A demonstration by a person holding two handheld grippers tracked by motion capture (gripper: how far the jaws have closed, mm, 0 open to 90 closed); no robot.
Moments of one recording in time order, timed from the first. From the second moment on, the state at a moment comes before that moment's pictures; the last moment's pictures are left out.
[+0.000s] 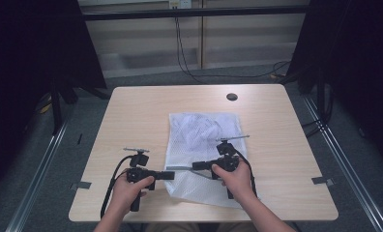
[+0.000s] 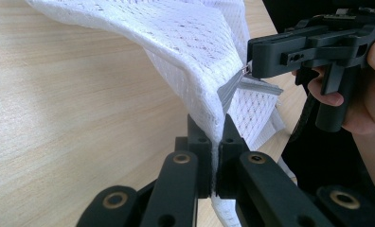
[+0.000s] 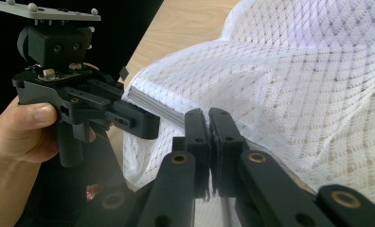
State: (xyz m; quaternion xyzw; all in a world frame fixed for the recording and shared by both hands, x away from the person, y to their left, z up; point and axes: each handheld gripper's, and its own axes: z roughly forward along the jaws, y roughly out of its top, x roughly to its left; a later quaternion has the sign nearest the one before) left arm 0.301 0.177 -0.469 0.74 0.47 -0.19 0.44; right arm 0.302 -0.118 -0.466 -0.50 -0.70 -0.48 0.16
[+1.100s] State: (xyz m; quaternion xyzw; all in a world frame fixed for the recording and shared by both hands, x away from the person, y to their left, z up) left arm 0.300 0.181 -0.467 0.74 0.47 -0.19 0.44; right arm 0.302 -0.130 -0.467 -0.51 -0.70 -0.47 0.16
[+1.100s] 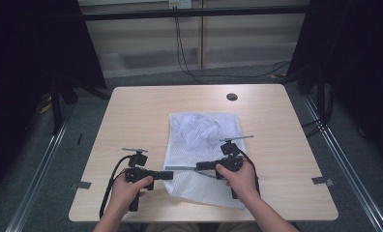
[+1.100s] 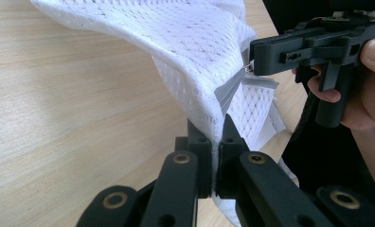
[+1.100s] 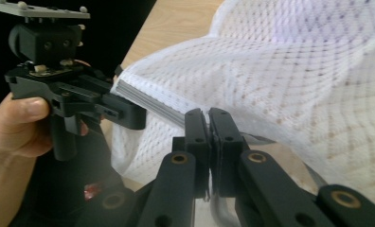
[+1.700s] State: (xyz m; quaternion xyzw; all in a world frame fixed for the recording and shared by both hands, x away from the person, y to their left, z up) left arm 0.301 0.182 -0.468 0.75 0.47 -0.18 0.44; right arm 0.302 -0.138 -0.467 -0.51 -0.70 -0.47 0.15
